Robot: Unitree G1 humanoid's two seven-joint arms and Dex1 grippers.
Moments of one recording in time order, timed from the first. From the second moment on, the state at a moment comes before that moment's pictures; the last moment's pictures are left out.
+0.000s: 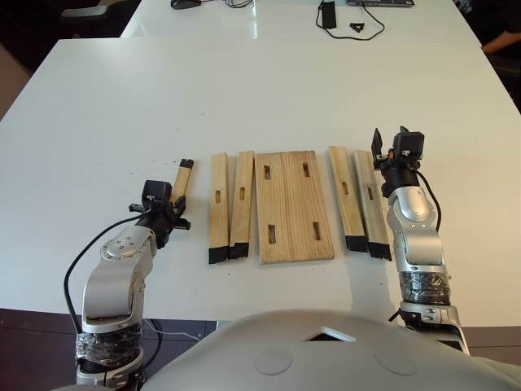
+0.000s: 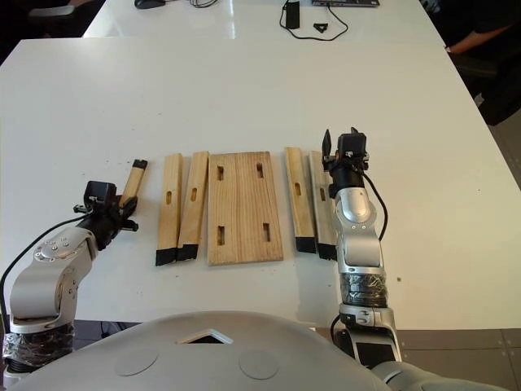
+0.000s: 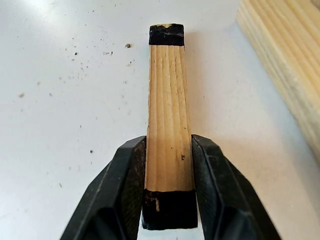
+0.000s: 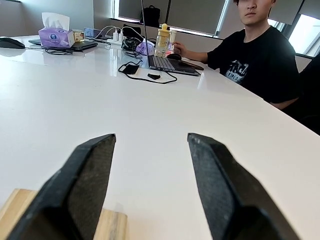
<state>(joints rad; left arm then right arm) 0.25 0.36 0.16 -0.56 -0.14 0.85 -0.25 -0.03 -0.13 -0.06 -0.06 -0.04 0.12 0.01</state>
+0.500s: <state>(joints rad) -0.06 0.35 0.15 -0.65 -0.85 0.69 -0.67 -0.20 -0.47 -0.15 -0.31 0.98 0.61 0.88</state>
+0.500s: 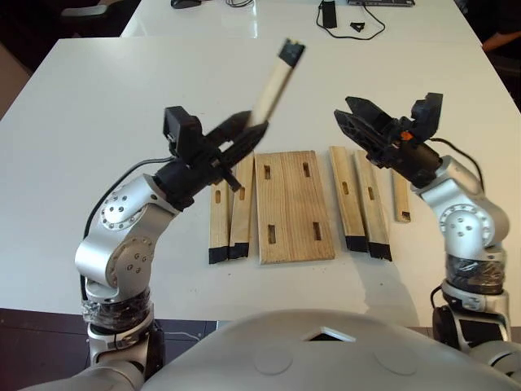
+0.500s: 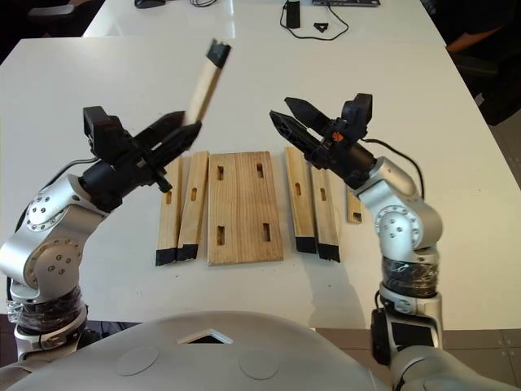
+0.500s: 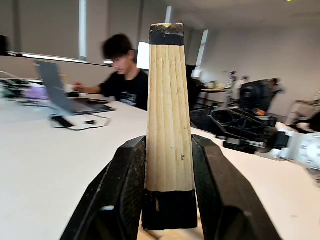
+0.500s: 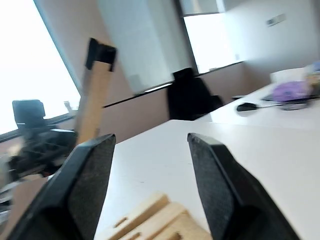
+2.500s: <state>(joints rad) -0.06 0.51 -0.07 -0.51 -0.75 0.60 -0.81 -0.39 -0.83 -0.03 0.08 0.52 0.33 1.42</state>
